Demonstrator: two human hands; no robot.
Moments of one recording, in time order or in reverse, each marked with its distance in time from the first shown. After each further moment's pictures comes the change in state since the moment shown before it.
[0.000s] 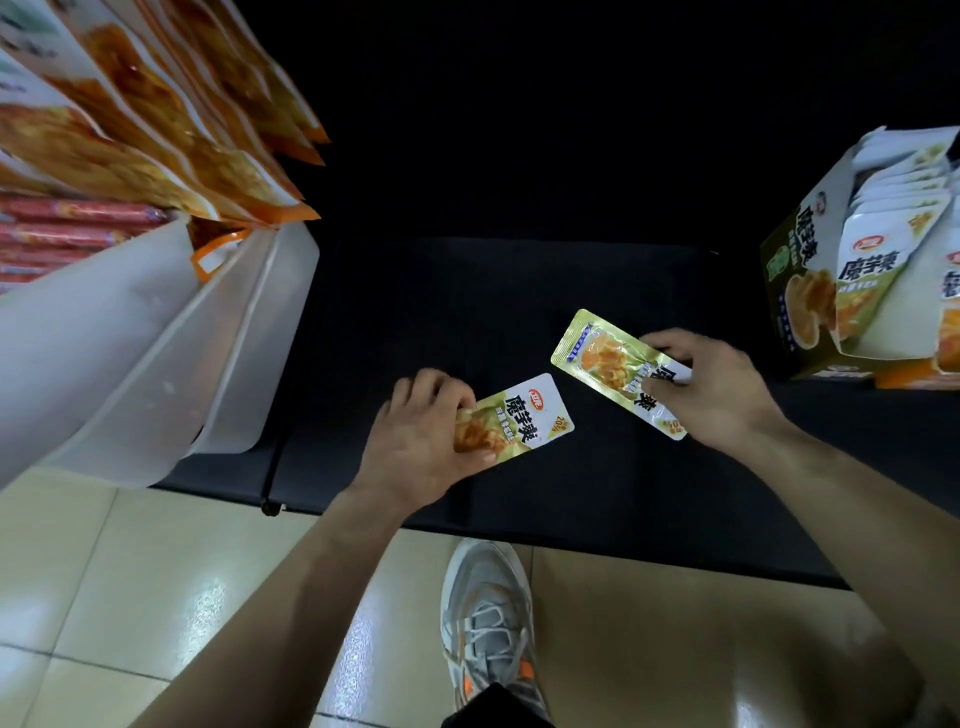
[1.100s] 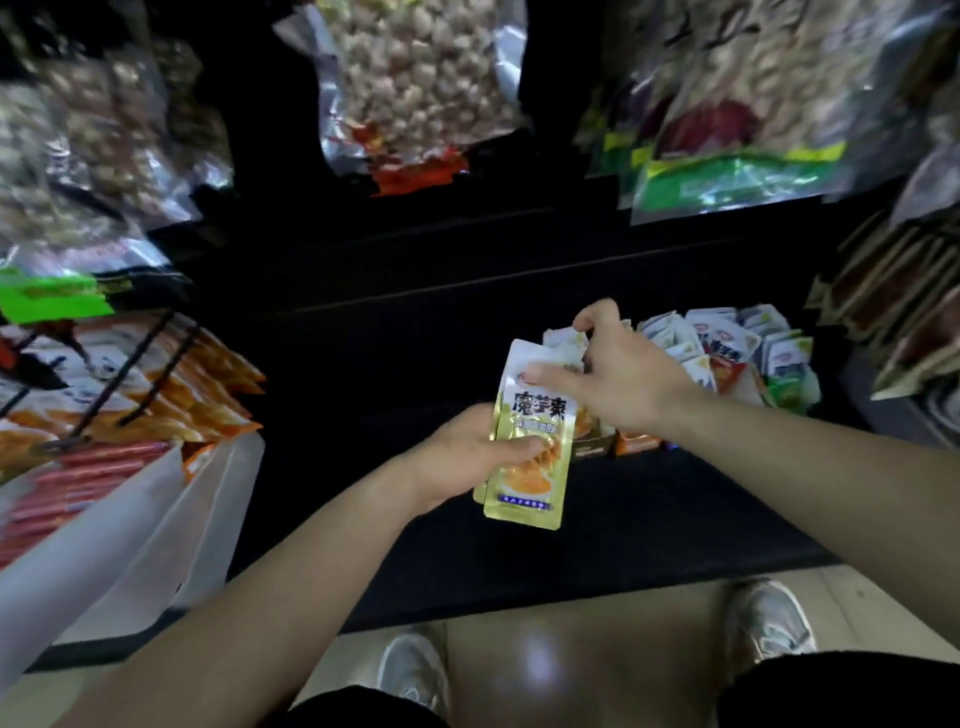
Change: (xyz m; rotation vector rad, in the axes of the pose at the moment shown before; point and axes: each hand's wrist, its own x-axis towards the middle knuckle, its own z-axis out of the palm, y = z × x) left_hand -0.068 0.262 -0.171 -0.823 -0.433 0.279; right_hand -0.144 -0.099 -0.232 -0.149 0.170 -0.117
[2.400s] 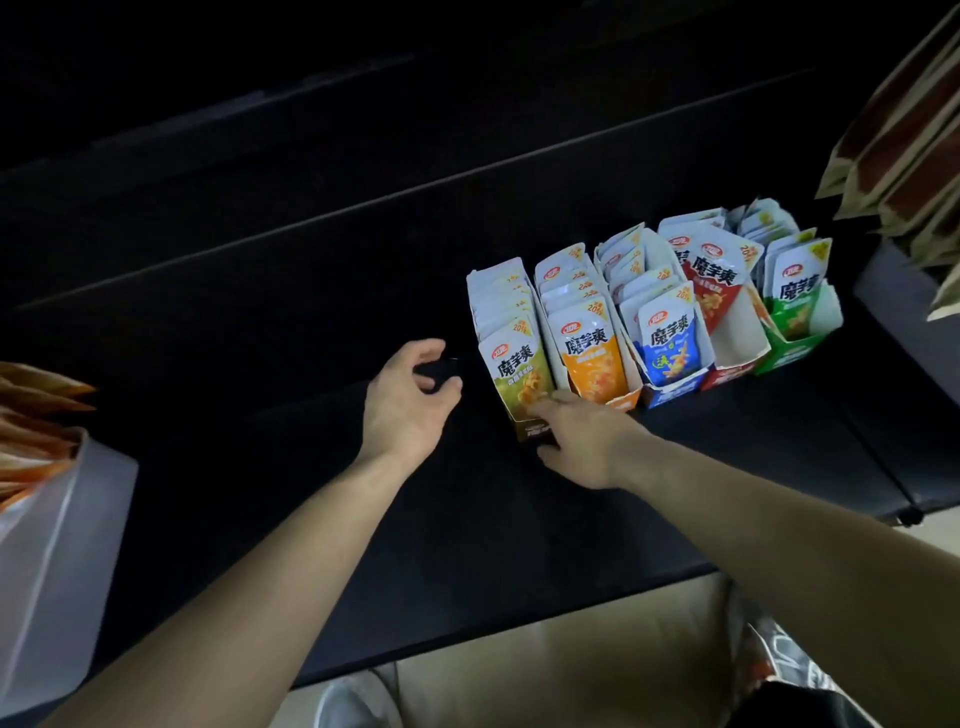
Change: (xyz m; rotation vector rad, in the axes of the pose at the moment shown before) left_hand 0.167 -0.091 0.009 0.316 0.635 0.040; right_hand 0.073 0.174 0.127 -0.307 -0.357 0.006
